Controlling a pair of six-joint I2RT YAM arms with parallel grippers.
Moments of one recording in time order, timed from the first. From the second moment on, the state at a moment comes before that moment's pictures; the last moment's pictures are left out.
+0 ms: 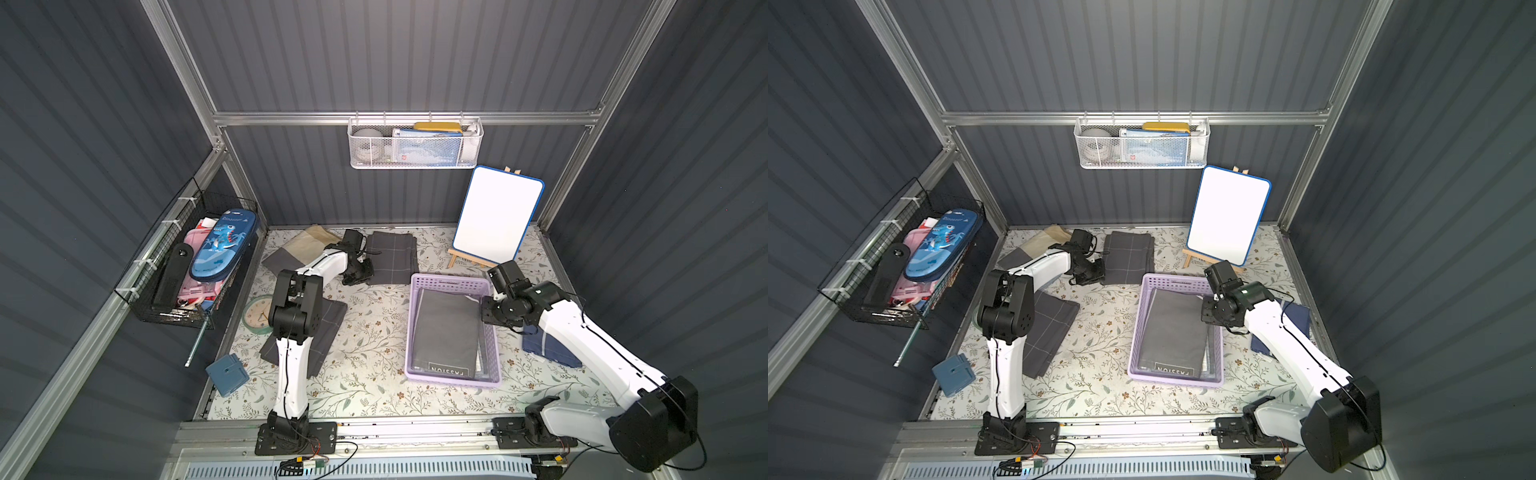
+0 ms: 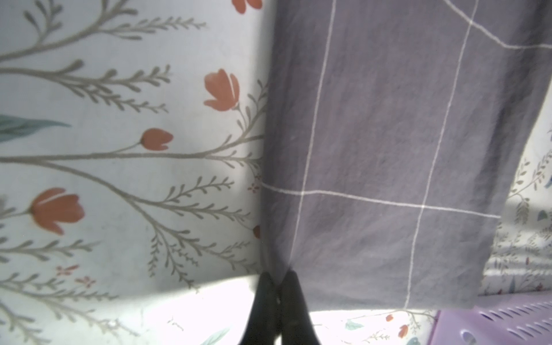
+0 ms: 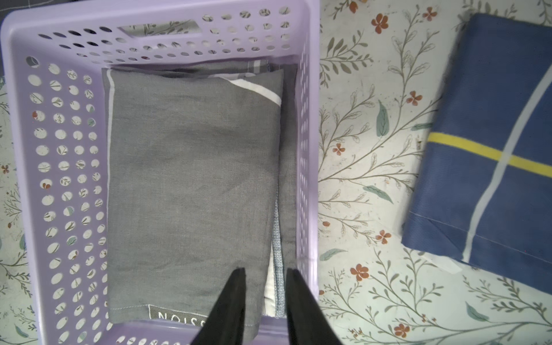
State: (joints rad) left arm -0.31 2.21 1.67 -0.62 0.23 -0.41; right arm 0.36 1.24 1.04 -0.97 0.08 0.52
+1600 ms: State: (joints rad) left arm -0.31 1.80 1.25 -0.91 -0.01 -0.35; right arm 0.63 2.65 2.54 -0.95 -0.07 0.33
